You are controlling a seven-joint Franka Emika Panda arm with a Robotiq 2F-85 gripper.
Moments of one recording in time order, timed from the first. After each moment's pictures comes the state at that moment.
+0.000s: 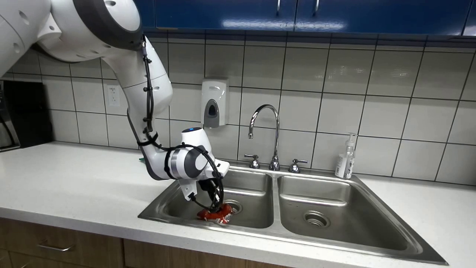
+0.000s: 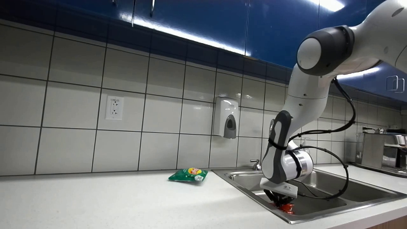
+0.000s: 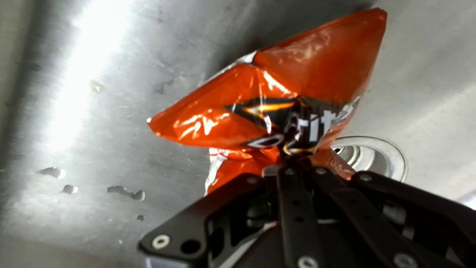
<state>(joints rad) 0.07 0.75 -0.34 -2.06 0.00 3.04 0.73</state>
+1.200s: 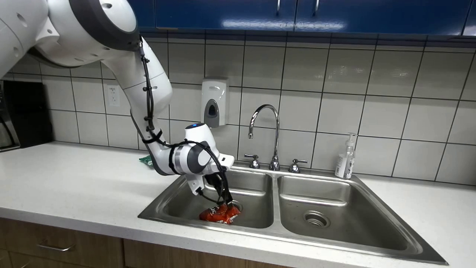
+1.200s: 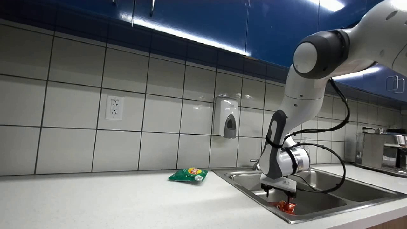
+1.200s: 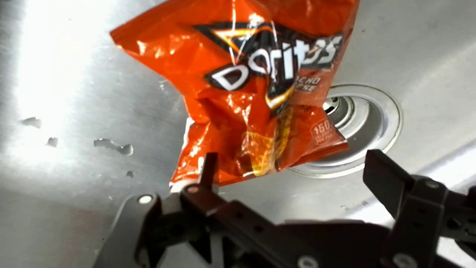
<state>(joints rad) 0.12 0.77 -0.41 -2.01 0.09 3.04 0.66</state>
